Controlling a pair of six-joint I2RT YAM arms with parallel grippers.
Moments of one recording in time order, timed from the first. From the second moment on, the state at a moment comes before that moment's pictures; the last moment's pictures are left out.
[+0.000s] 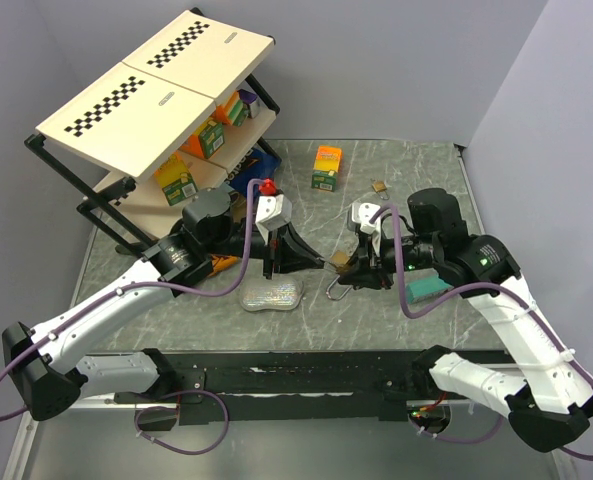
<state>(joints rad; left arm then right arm) -0.83 1.16 1.12 0.00 0.81 -0.12 0.56 0.98 1.30 -0.97 -0.79 -0.42</state>
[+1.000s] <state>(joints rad) -0.84 1.23 1.12 0.09 0.85 -0.12 0.54 1.01 1.32 -1.01 -0.79 -0.36</state>
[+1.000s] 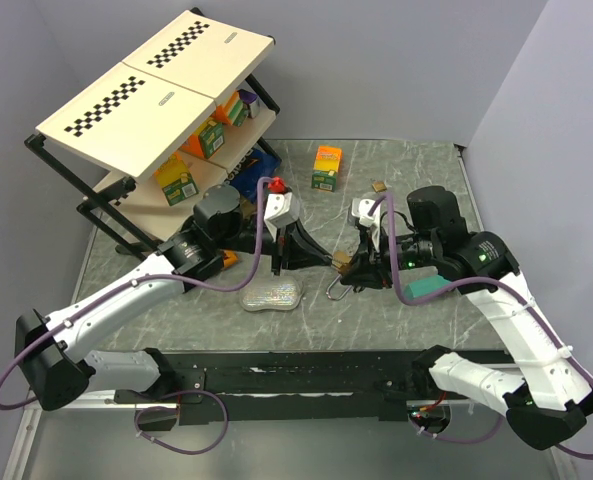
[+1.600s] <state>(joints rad) -0.68 1.26 1.18 -0.07 0.84 -0.08 0.36 1.00 1.30 -0.97 -0.83 -0.42</state>
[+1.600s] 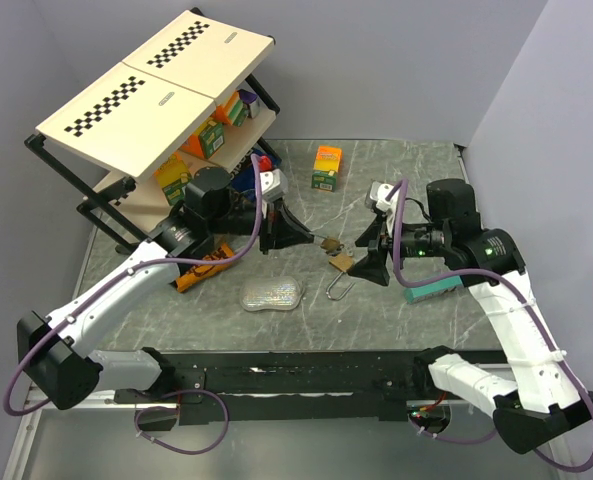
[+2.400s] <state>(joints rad) -0.72 1.26 1.23 -0.16 0.94 -0.02 0.34 1.00 1.28 -0.95 -0.99 -0.47</state>
